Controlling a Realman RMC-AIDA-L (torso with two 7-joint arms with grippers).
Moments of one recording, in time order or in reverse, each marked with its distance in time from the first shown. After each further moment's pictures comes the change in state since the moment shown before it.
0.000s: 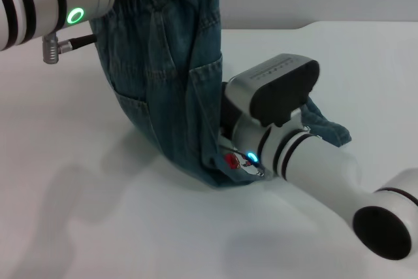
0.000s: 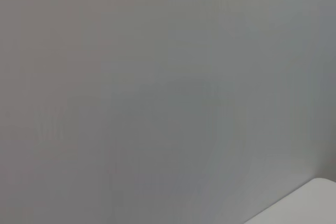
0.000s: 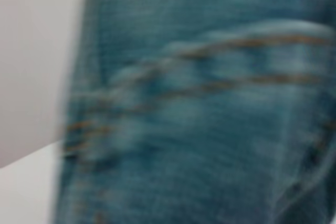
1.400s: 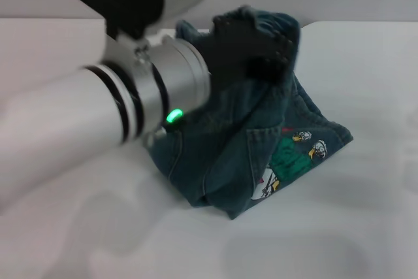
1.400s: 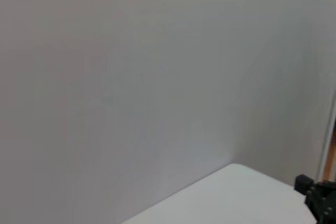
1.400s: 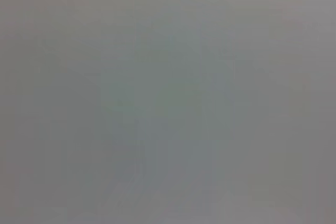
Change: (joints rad) left arm 0.072 0.001 0.355 0.182 -0.025 0.339 0.014; right arm -0.643 -0.023 0.500 0.157 -0.103 -0.515 -0.489
